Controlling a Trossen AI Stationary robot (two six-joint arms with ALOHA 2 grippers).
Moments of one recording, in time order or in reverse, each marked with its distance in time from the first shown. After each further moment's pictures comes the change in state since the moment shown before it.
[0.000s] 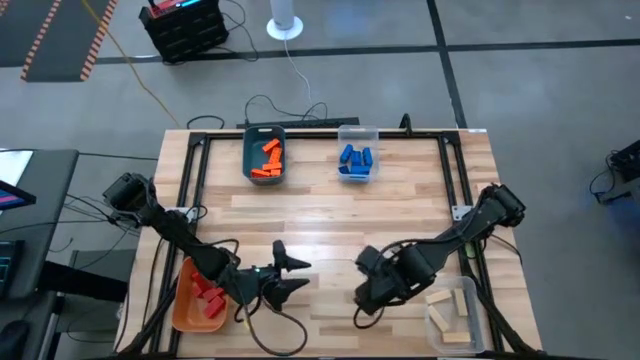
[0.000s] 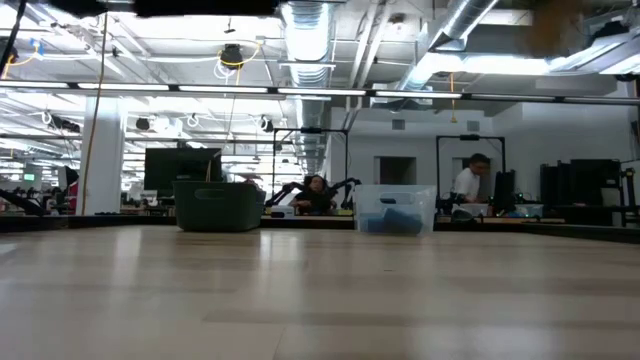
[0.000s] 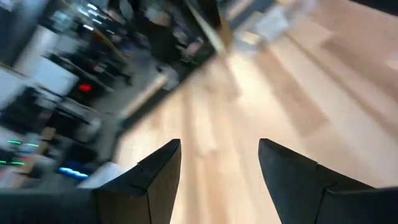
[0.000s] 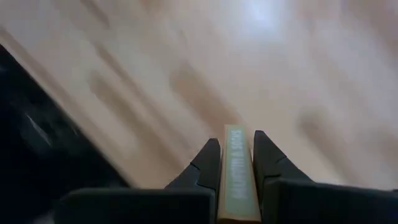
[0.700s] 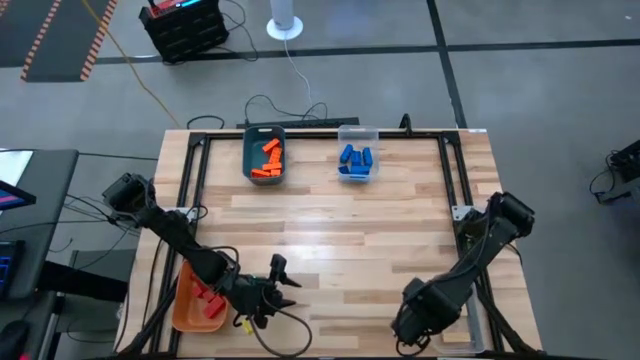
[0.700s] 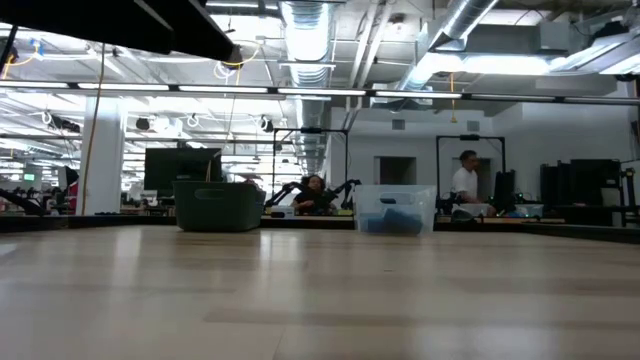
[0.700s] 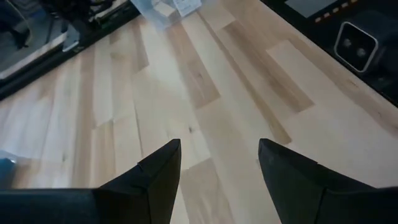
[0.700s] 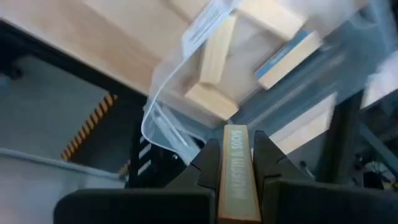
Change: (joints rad) left arm -0.042 0.000 0.000 -0.239 0.276 -0.384; right arm 0.217 0.004 -0.121 -0.221 -0.597 0.325
